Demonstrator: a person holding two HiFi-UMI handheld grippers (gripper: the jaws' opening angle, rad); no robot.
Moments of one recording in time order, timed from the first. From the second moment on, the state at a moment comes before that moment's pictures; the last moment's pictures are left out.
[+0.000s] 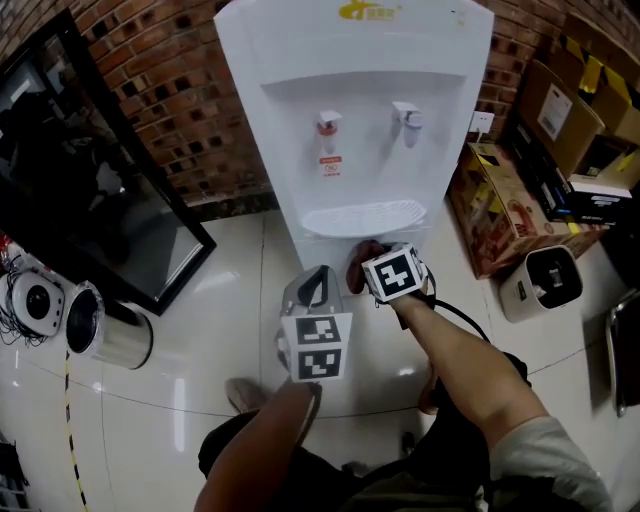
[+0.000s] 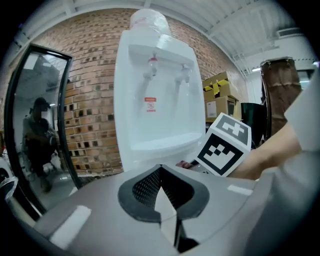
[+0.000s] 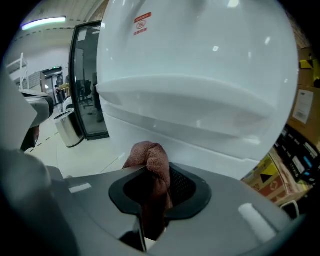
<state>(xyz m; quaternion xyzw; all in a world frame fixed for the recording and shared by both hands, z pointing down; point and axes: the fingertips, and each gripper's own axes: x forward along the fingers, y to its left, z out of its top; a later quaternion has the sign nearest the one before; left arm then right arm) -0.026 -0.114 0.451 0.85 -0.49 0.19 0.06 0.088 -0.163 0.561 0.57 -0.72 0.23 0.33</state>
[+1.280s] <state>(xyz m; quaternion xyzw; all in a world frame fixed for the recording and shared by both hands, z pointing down) 0.132 -0.131 0.500 0.91 -0.35 0.22 0.05 0.237 -0.134 0.568 0.62 -0.66 0.23 0.36</state>
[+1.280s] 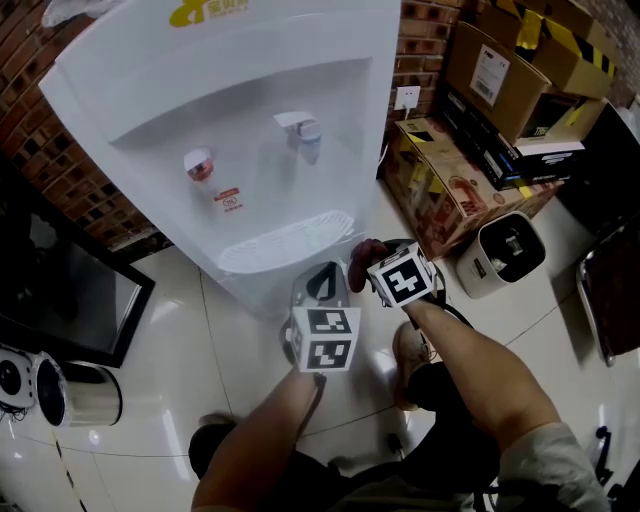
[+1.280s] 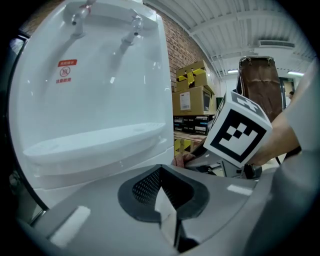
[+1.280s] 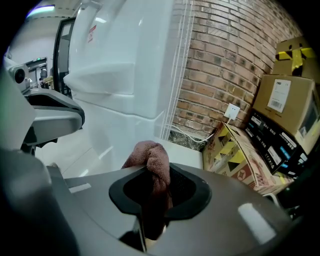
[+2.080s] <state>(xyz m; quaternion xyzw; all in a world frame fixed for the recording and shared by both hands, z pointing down) -0.049 -0.172 0.479 0.83 -0.50 0.24 0.07 0.024 -0.148 0.550 0.48 -0.79 0.20 0.33</state>
